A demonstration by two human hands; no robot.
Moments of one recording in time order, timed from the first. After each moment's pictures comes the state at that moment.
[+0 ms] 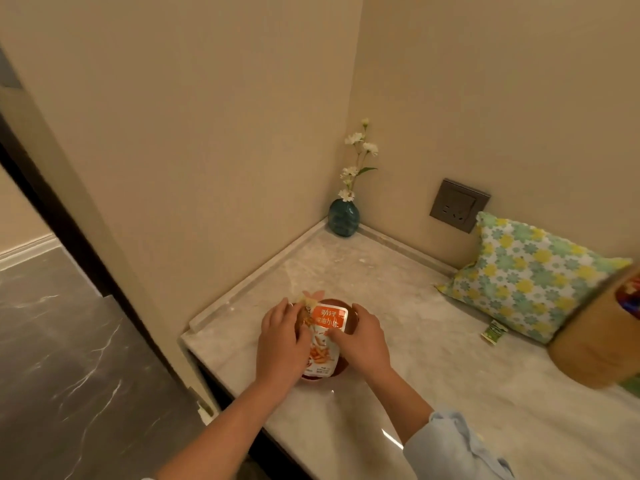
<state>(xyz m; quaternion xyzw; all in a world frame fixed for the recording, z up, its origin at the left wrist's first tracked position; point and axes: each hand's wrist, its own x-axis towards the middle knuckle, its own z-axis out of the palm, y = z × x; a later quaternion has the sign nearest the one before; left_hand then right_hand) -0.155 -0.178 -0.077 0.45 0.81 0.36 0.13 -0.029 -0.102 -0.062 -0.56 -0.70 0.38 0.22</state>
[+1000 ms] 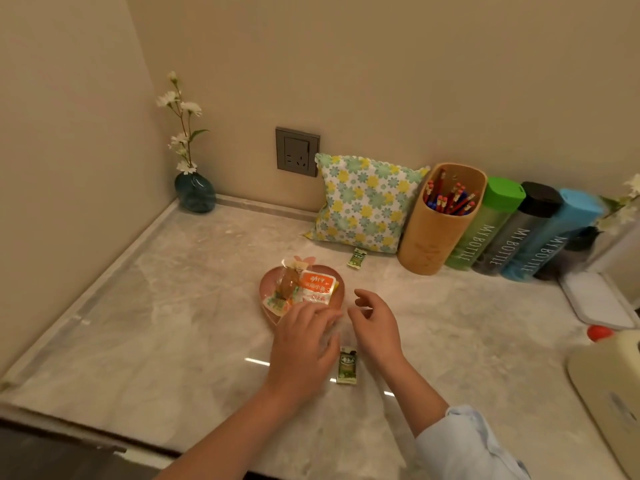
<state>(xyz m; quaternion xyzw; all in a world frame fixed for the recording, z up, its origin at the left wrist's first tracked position) 0.024 -0.165 -0.078 0.75 0.53 0.38 0.09 0.168 -0.125 -0.071 -0.68 -0.52 0.36 0.37</state>
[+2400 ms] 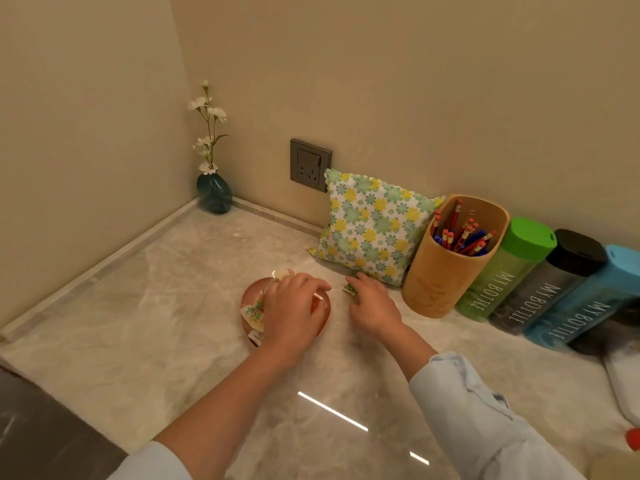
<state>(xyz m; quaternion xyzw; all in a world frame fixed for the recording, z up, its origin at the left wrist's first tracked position) 0.065 -0.083 -0.060 0.63 0.71 0.32 0.03 0.216 -0.006 -0.062 -0.58 -0.78 0.22 0.04</state>
